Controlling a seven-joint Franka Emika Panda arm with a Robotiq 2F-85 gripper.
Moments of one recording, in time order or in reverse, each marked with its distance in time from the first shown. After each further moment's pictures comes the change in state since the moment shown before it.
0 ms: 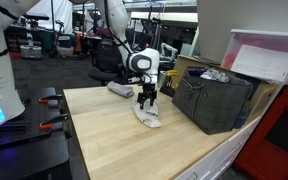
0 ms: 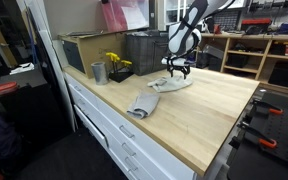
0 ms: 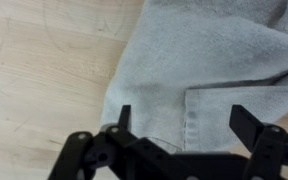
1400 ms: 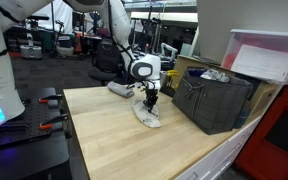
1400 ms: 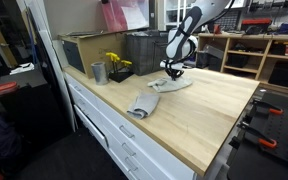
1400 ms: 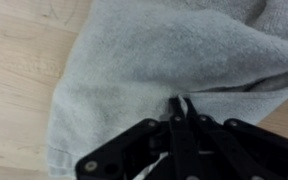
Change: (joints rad) arm -0.042 0.103 0.039 0.093 0.073 0.097 -0.127
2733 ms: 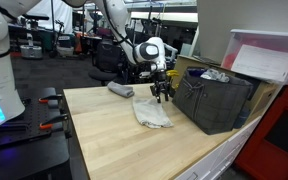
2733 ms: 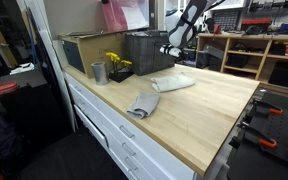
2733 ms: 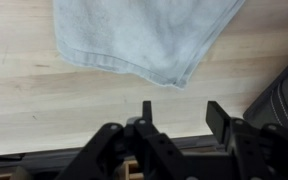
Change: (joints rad) arm 0.276 -0.080 -0.362 -0.003 -0.217 -0.138 0.500
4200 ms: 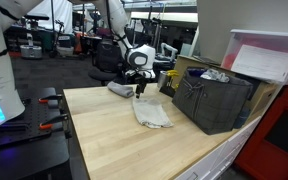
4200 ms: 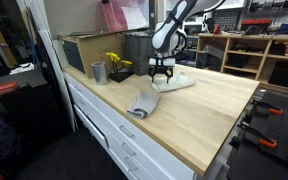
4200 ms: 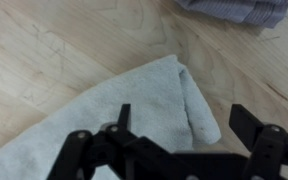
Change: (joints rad) arm -0.264 0.004 0.532 0.028 0.266 -0.028 -0.776
